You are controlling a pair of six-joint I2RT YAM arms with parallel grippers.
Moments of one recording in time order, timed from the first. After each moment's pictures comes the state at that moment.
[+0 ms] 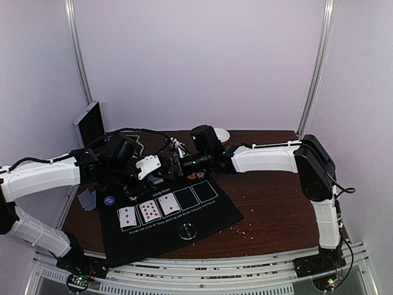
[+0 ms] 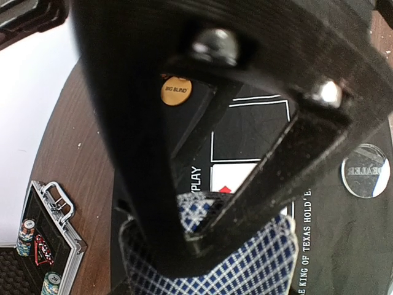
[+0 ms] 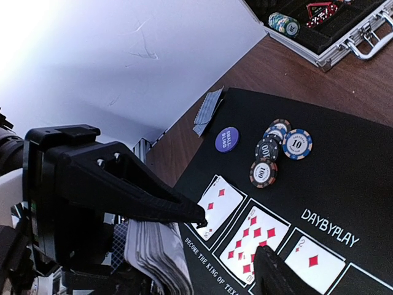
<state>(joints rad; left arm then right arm) -0.77 1.29 0.94 -0.49 -0.05 0.44 0.88 2.15 1.64 0.08 -0.65 0.51</state>
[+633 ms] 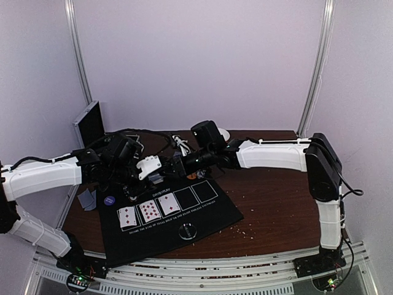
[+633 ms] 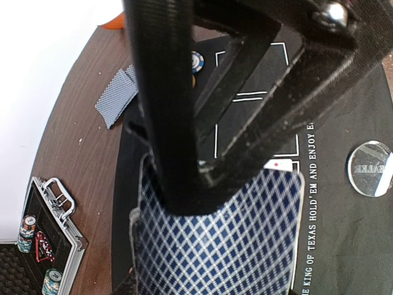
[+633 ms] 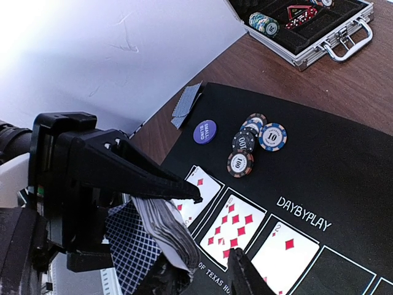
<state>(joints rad) -0.77 1.30 0.94 -0.49 -0.06 0.44 0.89 2.08 1.65 -0.09 -0.55 0.39</state>
